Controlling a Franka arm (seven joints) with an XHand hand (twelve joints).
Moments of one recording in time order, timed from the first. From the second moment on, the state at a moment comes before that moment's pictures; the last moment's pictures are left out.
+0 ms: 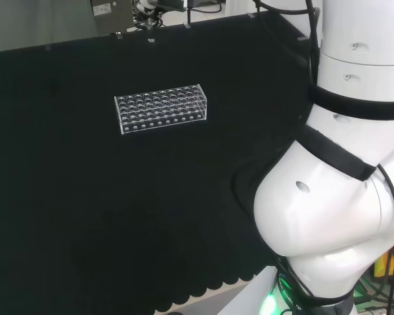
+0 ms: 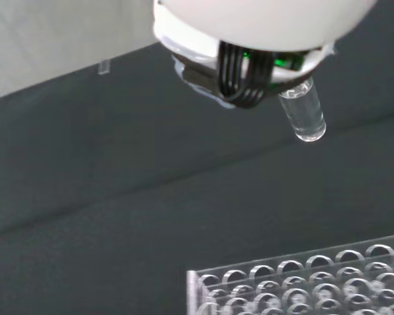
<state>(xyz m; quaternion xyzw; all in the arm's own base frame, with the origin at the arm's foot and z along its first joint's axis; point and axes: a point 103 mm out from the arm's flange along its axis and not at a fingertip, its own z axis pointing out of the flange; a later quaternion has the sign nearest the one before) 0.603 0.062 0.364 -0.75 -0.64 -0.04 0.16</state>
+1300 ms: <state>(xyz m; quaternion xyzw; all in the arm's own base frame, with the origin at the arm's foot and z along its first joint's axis) 0.556 -0.119 0.365 -0.86 -0.51 0.06 0.08</state>
